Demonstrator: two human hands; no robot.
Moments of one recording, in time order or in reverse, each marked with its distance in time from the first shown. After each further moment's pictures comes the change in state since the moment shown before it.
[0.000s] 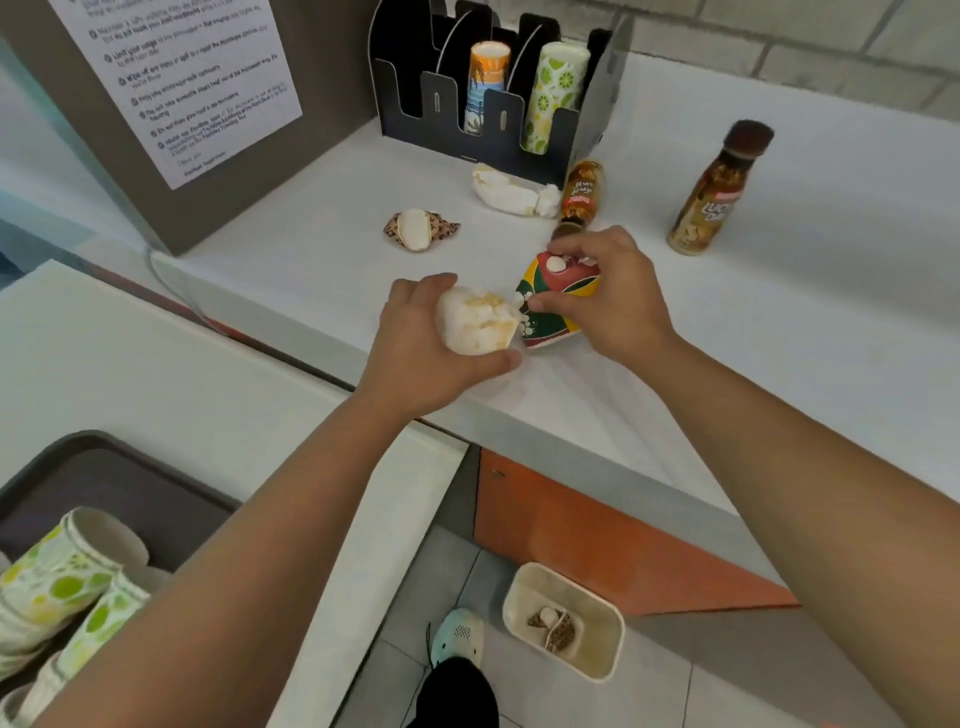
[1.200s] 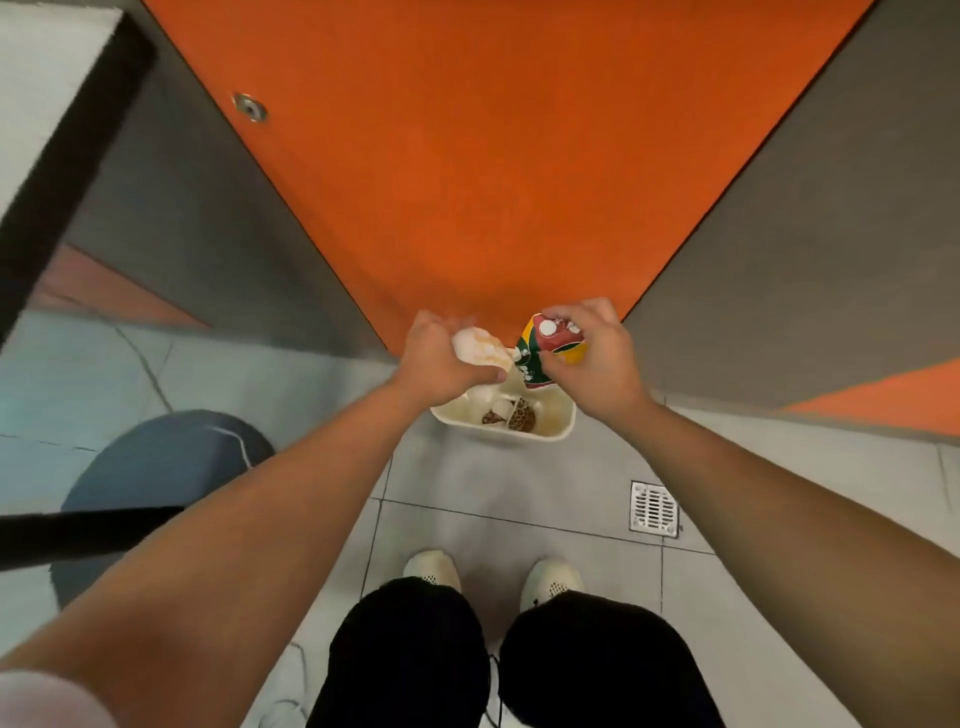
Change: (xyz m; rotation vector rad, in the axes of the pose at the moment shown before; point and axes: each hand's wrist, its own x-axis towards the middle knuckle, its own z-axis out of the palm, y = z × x) left_hand -0.199 -0.178 0.398 0.140 -0.580 -0.054; right_hand -0.375 0.348 0.179 0.087 0.005 0.402
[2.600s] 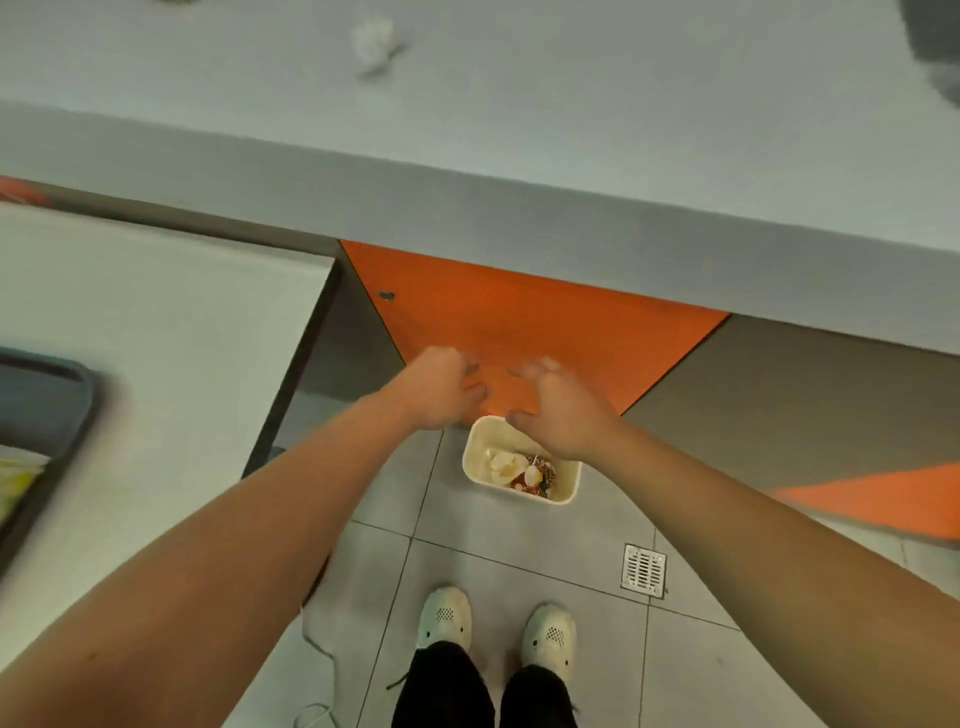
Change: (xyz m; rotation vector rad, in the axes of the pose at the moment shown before) left_hand -0.059 0.089 -0.175 0.220 -0.166 0.144; right_hand 0.011 -0.184 -0.086 -0.342 -0.484 -0.047
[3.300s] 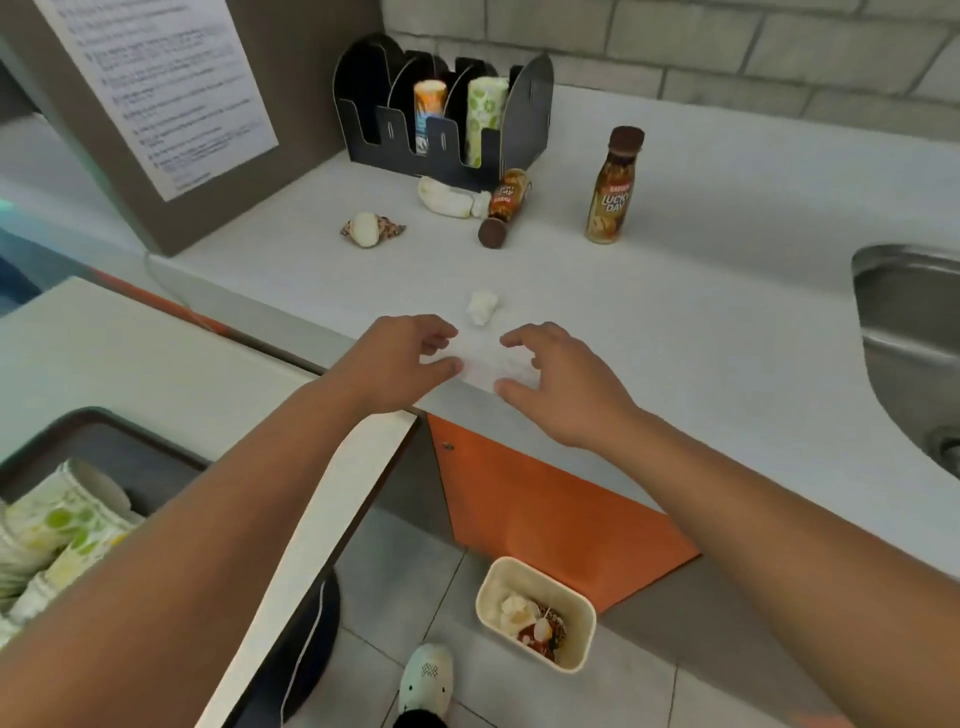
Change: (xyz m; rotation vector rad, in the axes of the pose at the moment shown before) left_hand -0.084 0.041 -0.230 -0.062 0.523 -0.031; right_hand -0.003 -0.161 -0.205 -0.055 0.276 -0.367
